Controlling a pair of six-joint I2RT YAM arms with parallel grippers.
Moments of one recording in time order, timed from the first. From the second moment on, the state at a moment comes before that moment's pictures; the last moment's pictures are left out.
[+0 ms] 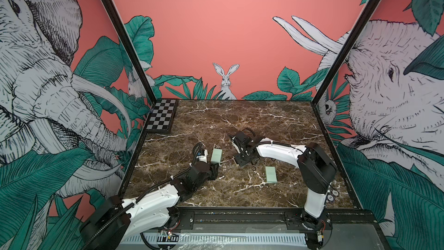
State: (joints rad) left arm -0.85 0.99 0.24 0.15 -0.23 -0.77; right arm 0.83 1.87 1.27 -0.68 0.05 0.25
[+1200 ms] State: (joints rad) left arm -0.85 1.06 0.24 0.21 -0.16 -0.75; right arm 0.80 1.86 1.27 -0.64 0.02 0.08
